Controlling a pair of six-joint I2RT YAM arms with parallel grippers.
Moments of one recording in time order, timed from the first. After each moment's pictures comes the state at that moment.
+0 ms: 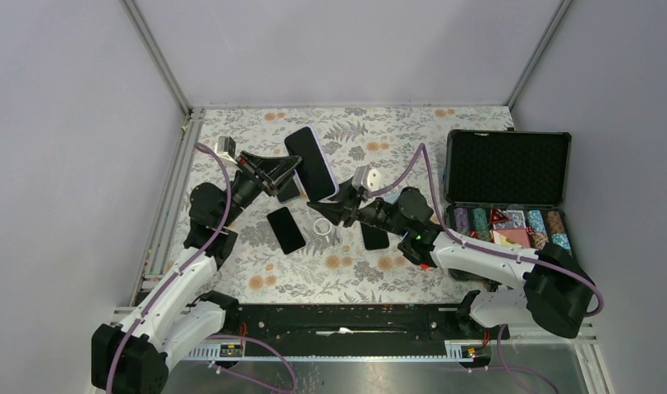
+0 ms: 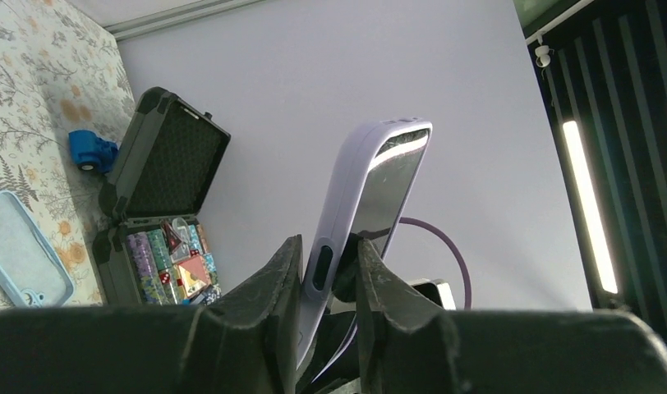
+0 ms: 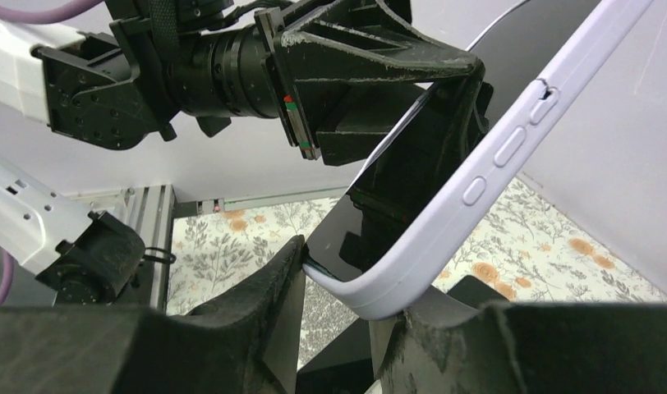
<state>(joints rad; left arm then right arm) -0.33 0.87 0.59 0.57 0.43 -1.53 0.93 1.30 0.70 0.87 -0.32 0.03</state>
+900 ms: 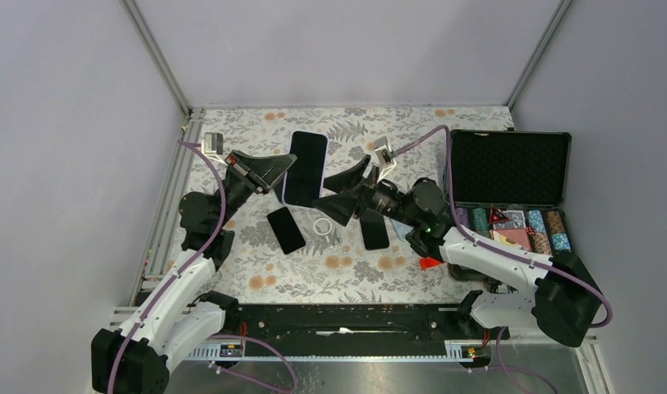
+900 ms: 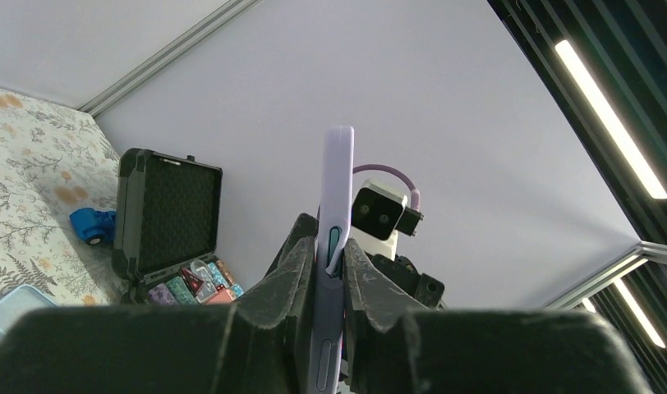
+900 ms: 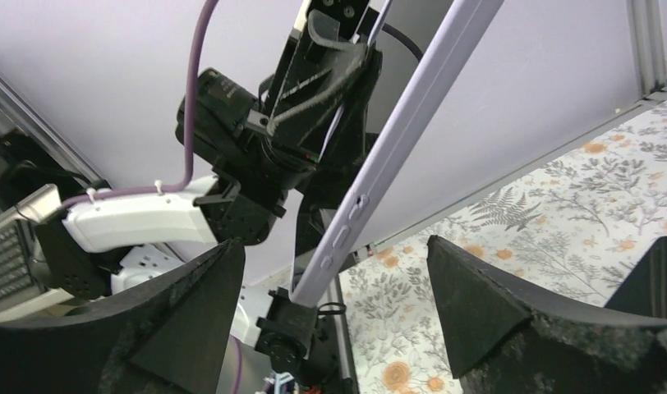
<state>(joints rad) -0.31 0.85 0.58 0.77 0.48 -1.36 0.85 1.23 0.74 0.84 -0.39 0.66</state>
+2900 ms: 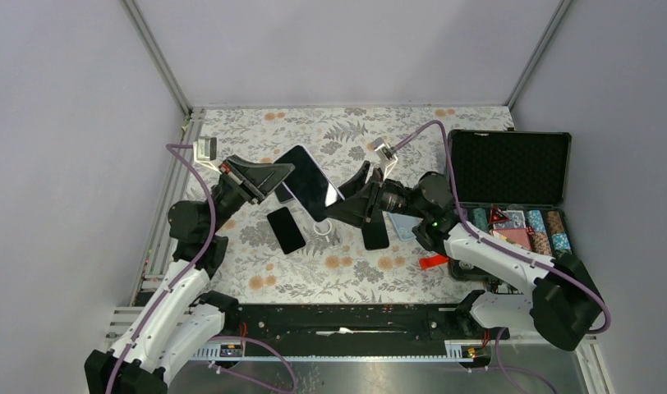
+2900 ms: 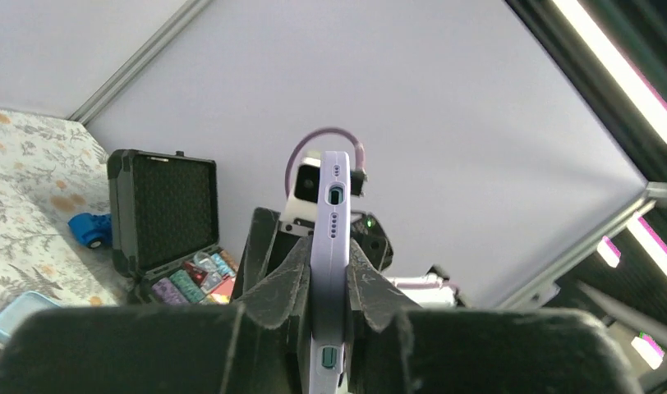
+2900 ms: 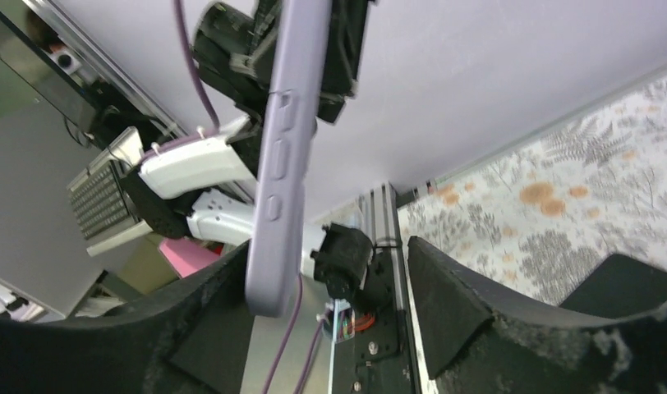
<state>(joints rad) -0.32 0.74 0.60 0.70 0.57 -1.25 0.74 1.22 0.76 0.73 -0.71 0.81</state>
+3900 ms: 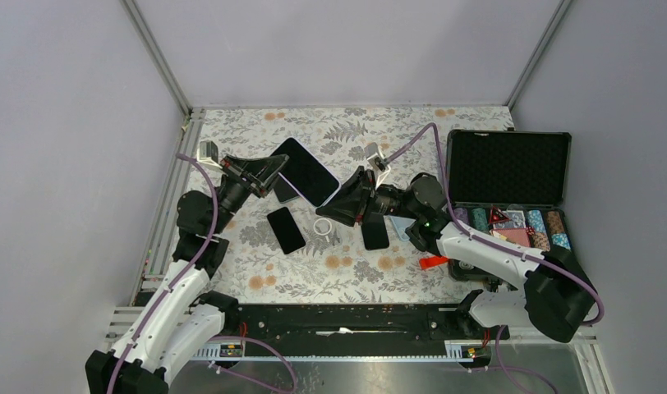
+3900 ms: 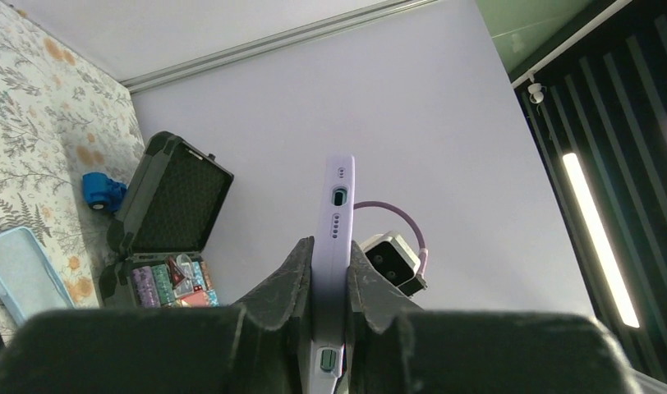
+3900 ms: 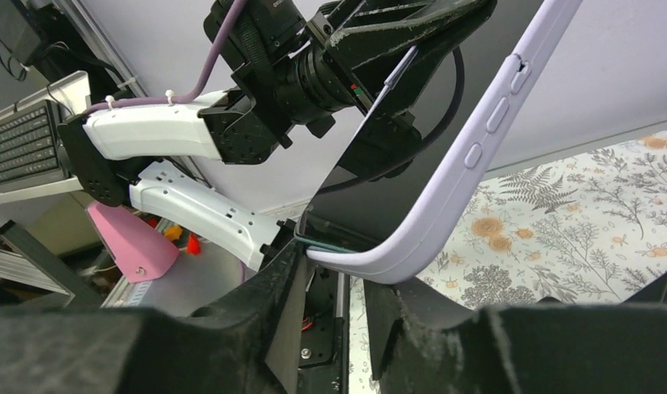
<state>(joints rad) -0.31 0.75 0.59 0.44 0.34 -1.49 0.78 1.29 0.74 0.89 -0.70 0.60</state>
